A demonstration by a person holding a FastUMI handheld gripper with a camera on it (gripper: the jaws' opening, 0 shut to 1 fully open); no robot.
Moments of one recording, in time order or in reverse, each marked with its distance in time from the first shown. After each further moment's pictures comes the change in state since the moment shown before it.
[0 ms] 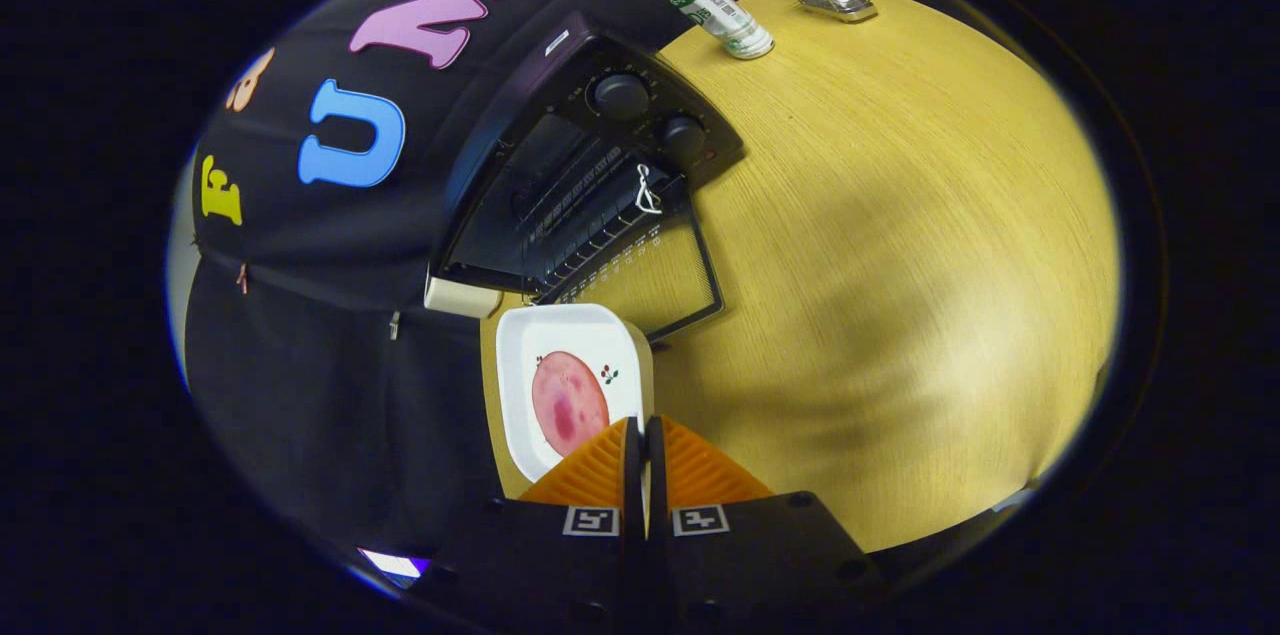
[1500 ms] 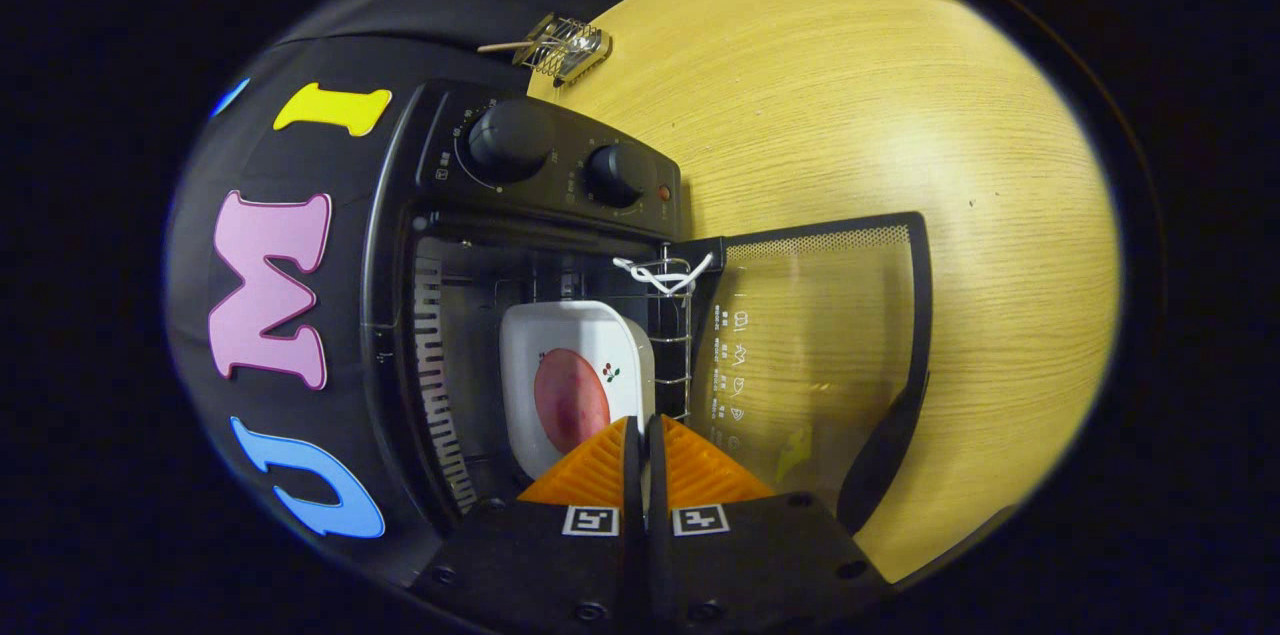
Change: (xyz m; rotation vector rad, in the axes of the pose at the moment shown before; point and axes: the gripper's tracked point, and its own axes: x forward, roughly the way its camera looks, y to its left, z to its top) arm 0.155 0.061 0.106 0.879 -0.668 -0.174
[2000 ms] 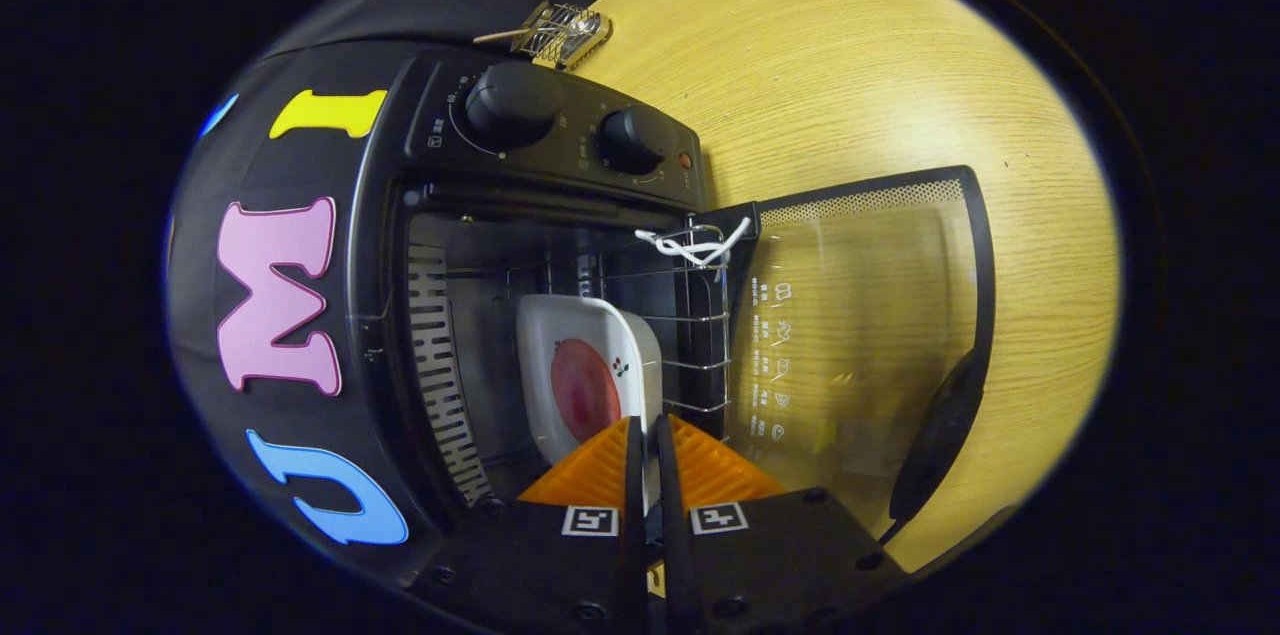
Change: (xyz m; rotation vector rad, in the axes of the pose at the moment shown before) arm 0.007 0.014 -0.012 0.037 0.050 0.046
